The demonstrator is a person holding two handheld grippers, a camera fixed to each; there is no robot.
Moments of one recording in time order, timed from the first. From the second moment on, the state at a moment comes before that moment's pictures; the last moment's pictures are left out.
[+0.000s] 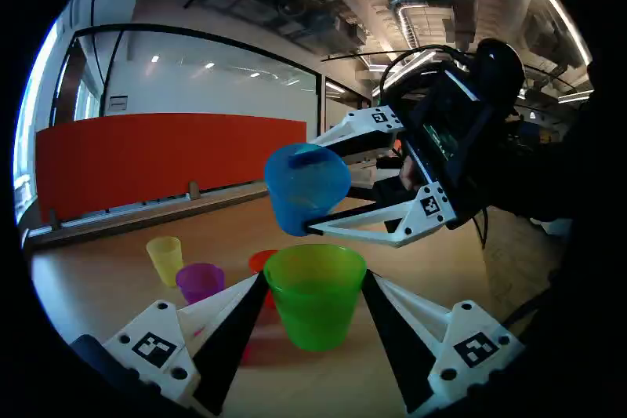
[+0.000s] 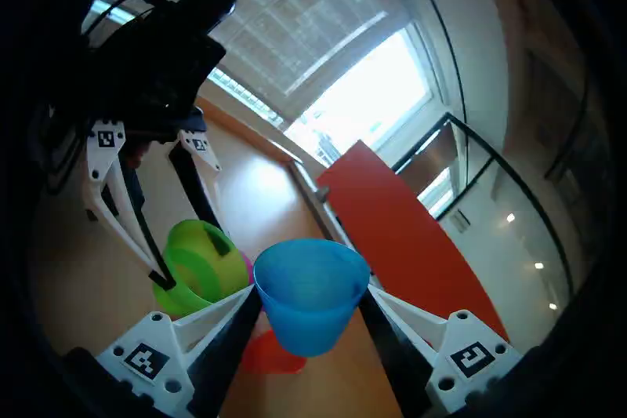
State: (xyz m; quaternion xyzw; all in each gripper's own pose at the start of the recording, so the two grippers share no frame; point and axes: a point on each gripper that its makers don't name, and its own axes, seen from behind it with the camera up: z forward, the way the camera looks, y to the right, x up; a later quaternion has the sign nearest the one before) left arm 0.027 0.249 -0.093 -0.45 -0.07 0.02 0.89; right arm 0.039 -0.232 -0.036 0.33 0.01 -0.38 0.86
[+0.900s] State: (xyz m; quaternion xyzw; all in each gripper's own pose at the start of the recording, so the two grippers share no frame) left arm 0.029 0.242 -0.091 -0.45 -0.06 0.02 0.89; right arm 0.010 -0.214 -0.038 0.35 -0.10 -0.18 0.91
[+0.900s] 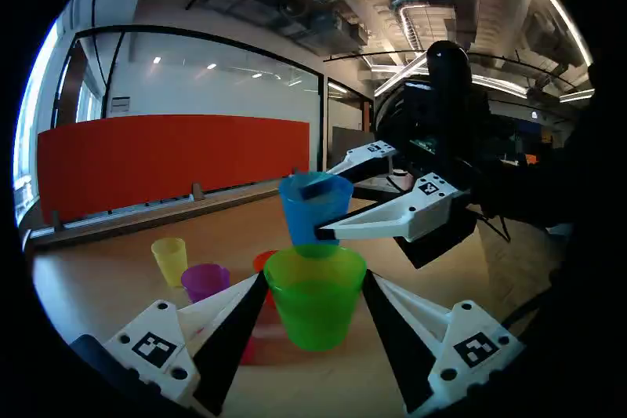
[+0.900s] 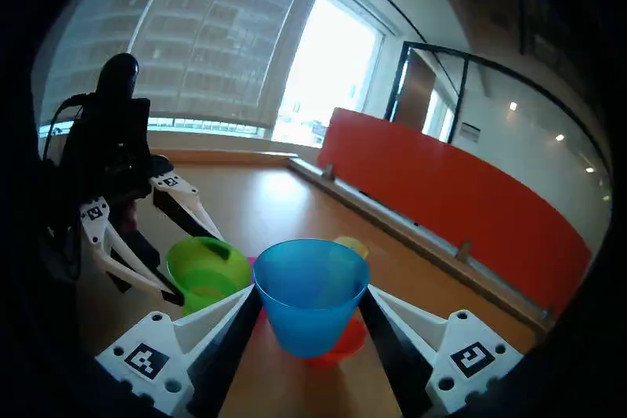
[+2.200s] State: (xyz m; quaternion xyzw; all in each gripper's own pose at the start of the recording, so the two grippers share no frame) left arm 0.022 0.185 -0.084 -0.40 -0.08 0.04 0.91; right arm -0.046 -0.183 -0.072 0.36 -0.23 -0.08 0.90
